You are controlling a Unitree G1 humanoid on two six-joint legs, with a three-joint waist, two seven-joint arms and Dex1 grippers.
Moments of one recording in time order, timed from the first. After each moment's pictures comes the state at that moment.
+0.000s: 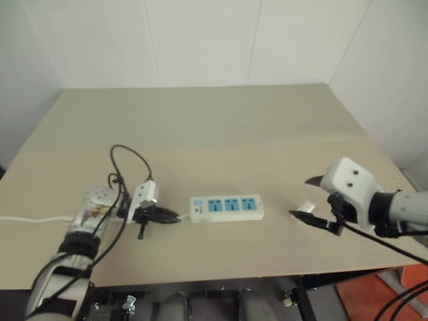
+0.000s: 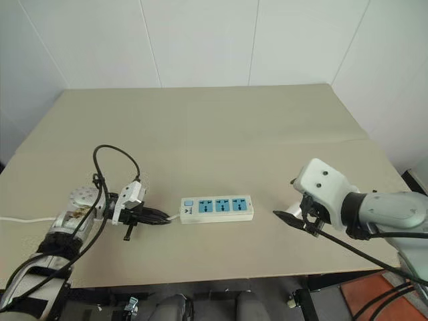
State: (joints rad) left arm -0.52 0.65 -0.12 0.50 -0.17 -0.03 -1.54; right arm -0.15 -1.09 -0.25 -0.77 0.48 0.95 0.80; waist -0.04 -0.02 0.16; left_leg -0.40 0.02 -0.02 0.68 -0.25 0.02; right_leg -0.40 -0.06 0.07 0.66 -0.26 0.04
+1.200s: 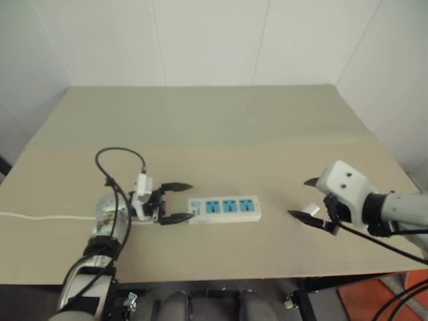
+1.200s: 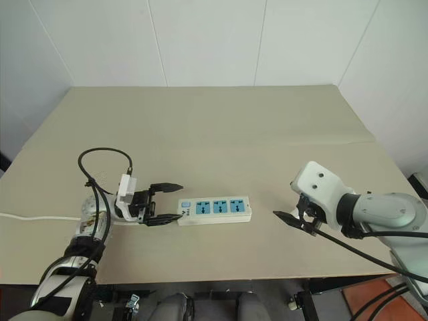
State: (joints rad) left arm -0.59 0.41 0.01 0.76 -0.43 -0.33 -1.61; right arm -0.13 -1.09 -0.21 -0.74 0.45 0.91 0.76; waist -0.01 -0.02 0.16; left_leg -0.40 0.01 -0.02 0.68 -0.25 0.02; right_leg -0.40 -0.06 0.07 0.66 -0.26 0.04
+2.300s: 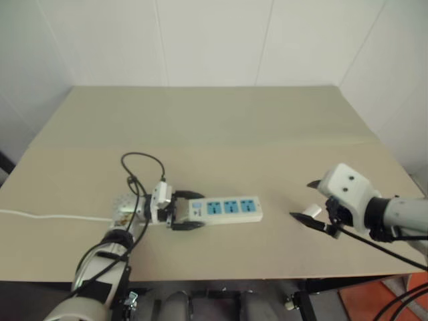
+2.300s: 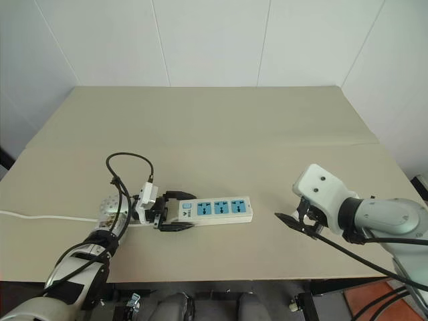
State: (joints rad) left arm -0.70 0.37 -0.11 1.06 -0.36 -0.56 -1.61; right arm -0.10 -1.08 -0.25 -0.80 0.46 0.97 0.73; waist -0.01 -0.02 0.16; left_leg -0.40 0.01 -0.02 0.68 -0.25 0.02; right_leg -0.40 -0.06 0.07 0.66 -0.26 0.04
